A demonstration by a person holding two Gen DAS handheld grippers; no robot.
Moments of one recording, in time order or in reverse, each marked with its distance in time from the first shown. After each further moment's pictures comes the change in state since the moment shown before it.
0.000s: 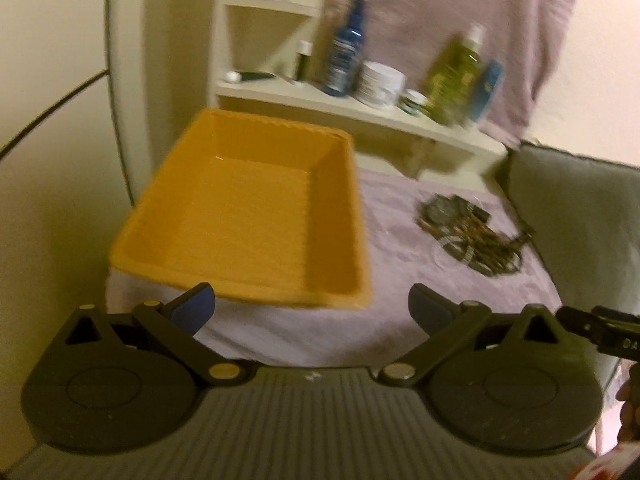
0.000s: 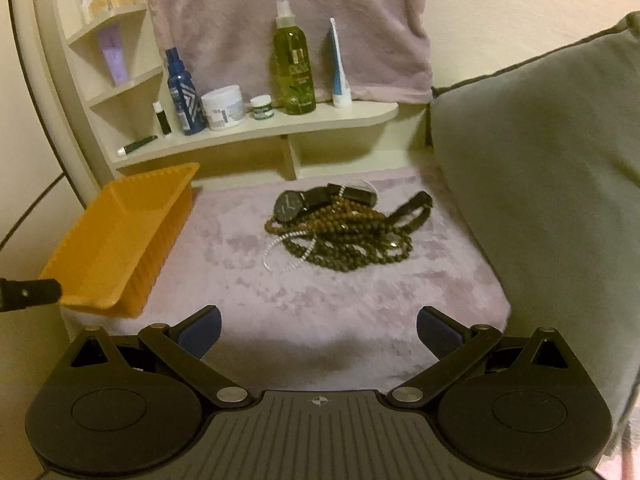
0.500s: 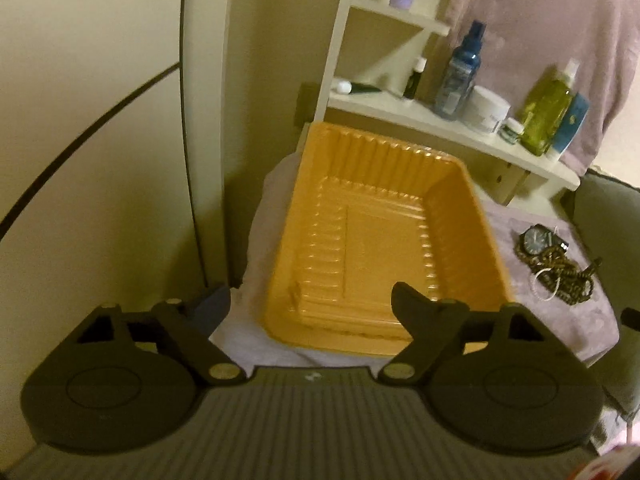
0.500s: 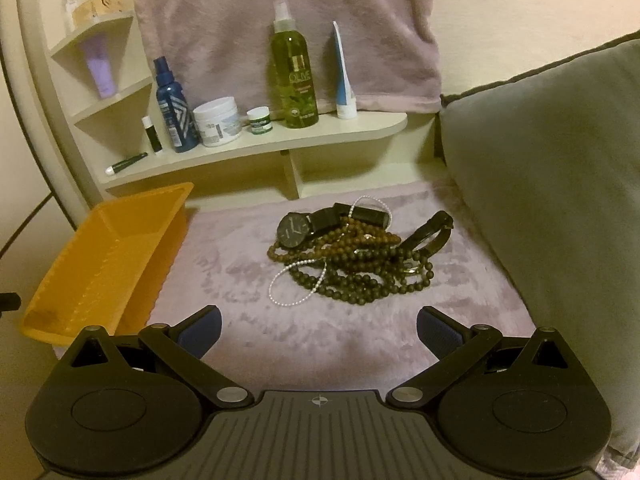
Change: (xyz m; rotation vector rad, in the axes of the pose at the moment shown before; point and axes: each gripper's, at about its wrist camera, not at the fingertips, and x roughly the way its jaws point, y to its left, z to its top) left arm 0.033 0.122 0.040 -0.030 0.030 0.049; right arm 0.035 0.013 0.016 0.017 -0.023 -0.029
